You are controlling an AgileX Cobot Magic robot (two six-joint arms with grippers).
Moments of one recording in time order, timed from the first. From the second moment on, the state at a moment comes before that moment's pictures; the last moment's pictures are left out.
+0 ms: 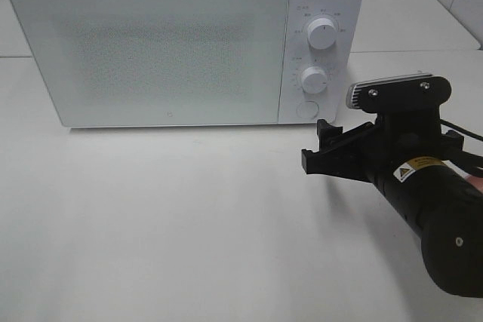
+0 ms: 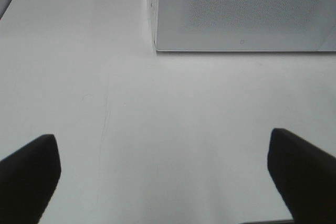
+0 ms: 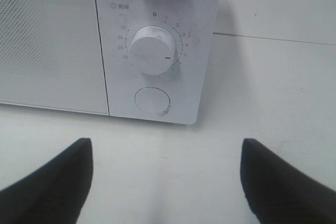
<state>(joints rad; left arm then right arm) 0.06 -0.01 -0.50 -0.21 1.05 0.11 0.77 1.73 -0.35 0.79 -1.14 -0.23</state>
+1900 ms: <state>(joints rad) 0.06 -0.01 -0.50 -0.21 1.05 0.11 0.77 1.81 -0.41 0.82 -1.05 1.31</state>
